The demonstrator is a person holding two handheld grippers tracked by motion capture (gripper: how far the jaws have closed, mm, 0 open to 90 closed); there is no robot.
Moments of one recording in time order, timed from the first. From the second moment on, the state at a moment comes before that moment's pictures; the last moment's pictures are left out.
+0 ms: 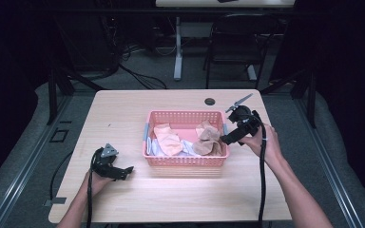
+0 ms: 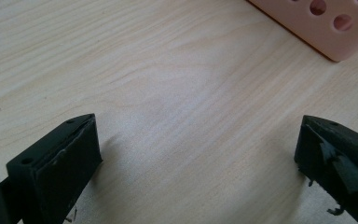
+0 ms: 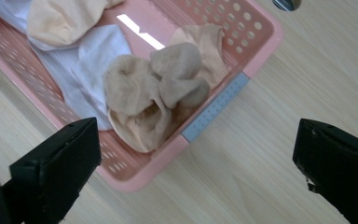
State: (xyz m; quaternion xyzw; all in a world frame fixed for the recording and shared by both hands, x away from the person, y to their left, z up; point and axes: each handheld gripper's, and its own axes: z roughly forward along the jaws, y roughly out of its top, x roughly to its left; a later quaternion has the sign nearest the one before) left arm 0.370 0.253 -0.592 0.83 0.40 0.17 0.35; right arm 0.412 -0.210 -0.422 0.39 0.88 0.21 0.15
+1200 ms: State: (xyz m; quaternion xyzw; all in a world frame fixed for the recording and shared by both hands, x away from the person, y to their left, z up) left arm 0.370 0.253 -0.592 0.83 0.40 0.17 0.35; right arm 0.479 -0.146 -0.483 0.40 0.90 0.13 0.09
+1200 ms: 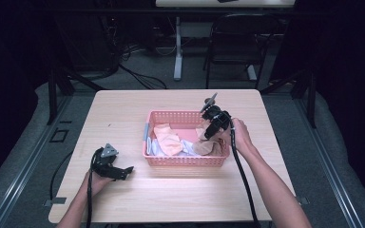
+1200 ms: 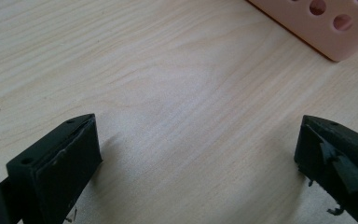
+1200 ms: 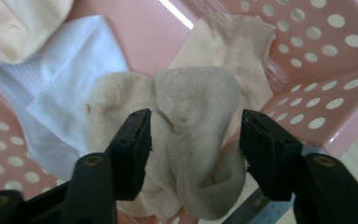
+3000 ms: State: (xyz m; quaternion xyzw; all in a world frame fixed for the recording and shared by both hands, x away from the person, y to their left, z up) left arm 0.370 0.253 -0.592 0.83 0.40 0.17 0.35; right arm 0.466 -0.140 -0.415 0.37 0.92 0.11 0.07
